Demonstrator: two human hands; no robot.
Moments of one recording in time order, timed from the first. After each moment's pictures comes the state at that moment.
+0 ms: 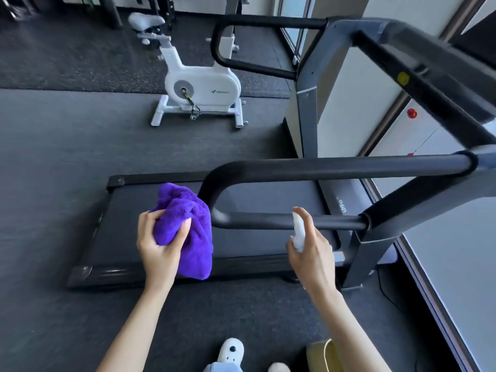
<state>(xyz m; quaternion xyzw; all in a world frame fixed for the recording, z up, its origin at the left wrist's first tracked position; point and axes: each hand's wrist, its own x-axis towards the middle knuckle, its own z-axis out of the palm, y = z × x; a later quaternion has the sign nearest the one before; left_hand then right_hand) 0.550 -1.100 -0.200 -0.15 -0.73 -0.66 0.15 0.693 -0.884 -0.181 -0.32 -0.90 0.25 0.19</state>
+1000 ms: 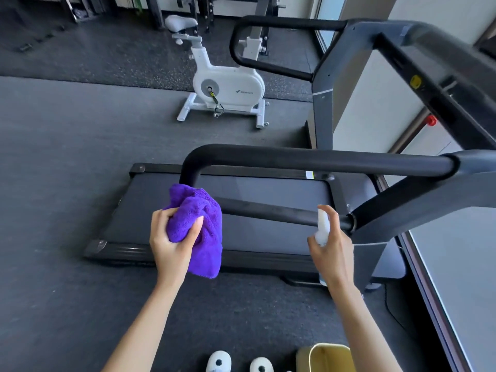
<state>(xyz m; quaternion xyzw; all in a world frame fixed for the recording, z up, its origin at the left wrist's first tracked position) 0.637 -1.048 -0.185 -0.09 -0.74 -0.65 0.16 0.748 -0.792 -0.189 -0.32 -0.88 0.30 0.19</state>
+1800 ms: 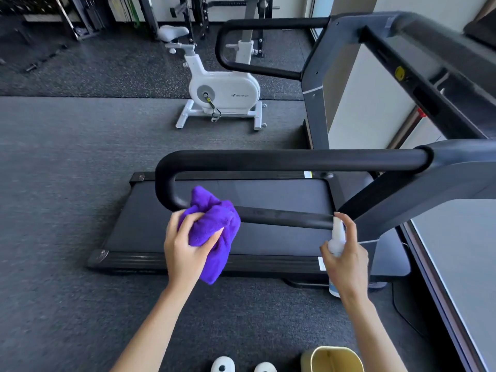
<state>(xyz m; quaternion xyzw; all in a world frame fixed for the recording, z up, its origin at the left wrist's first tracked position) 0.653 -0.992 -0.187 -0.16 -0.83 -0.50 0.17 0.784 -0.740 -0.206 -0.36 -0.83 0.35 0.22</state>
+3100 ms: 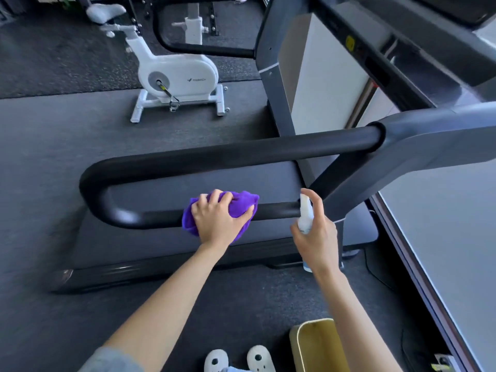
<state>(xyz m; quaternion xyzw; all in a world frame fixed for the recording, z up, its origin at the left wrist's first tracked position) 0.619 -0.846 -0.233 -0.25 -0.94 -0.19 0.14 0.772 -0.718 -0.195 -0.35 -0.84 0.35 0.22</state>
